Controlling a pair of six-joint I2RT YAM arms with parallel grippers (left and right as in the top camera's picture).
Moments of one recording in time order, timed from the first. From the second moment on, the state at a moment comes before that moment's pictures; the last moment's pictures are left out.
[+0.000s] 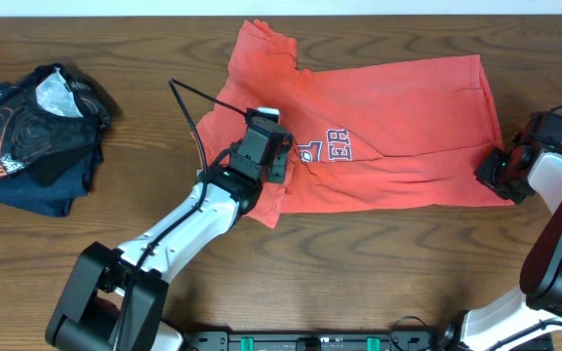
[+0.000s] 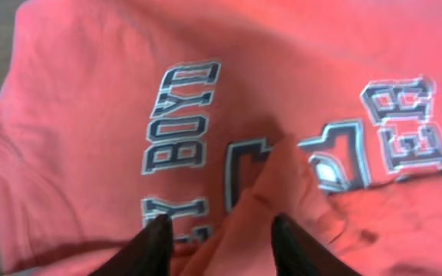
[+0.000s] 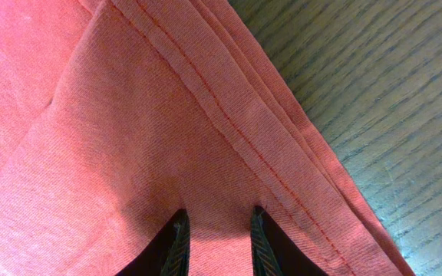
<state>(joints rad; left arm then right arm) -0.52 1.60 0.91 -0.20 -0.19 -0.31 -0.39 1.82 1.02 -0.49 -0.05 0.32</state>
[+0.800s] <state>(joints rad) -0.36 1.57 0.92 -0.61 -0.10 -0.48 -0.39 1.82 1.02 -0.49 -0.05 0.32</state>
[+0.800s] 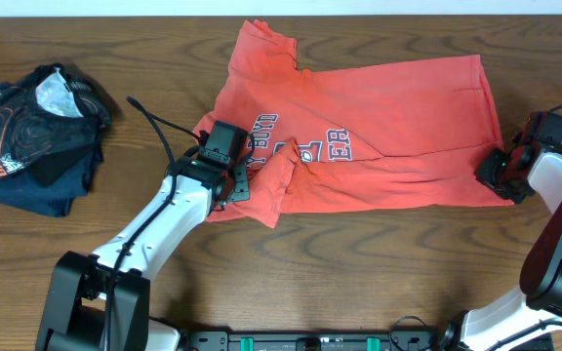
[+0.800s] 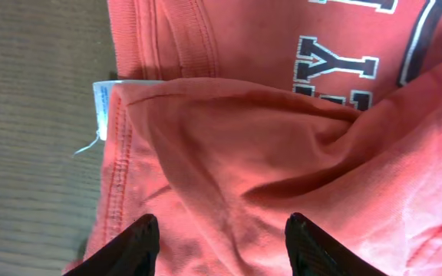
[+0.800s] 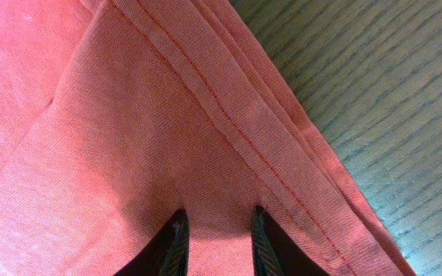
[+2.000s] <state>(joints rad) -0.21 1.61 0.95 -0.38 -0.08 -0.59 -0.39 1.82 1.02 -0.49 -0.05 0.32</state>
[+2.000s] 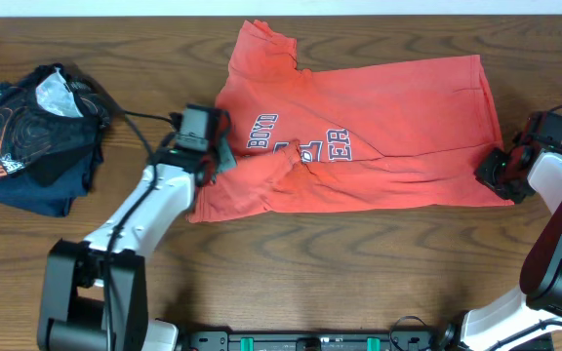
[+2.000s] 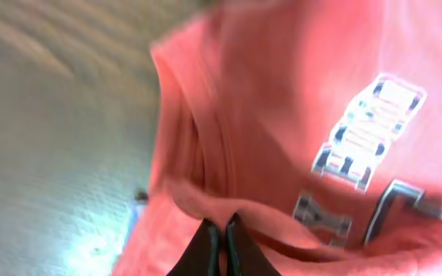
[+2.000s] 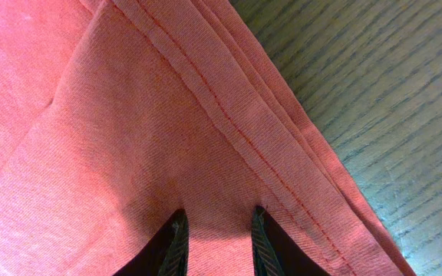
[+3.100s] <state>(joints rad) -0.27 1.65 0.93 -0.43 0.09 -0.43 -0.39 1.82 1.02 -0.50 -0.04 0.32</state>
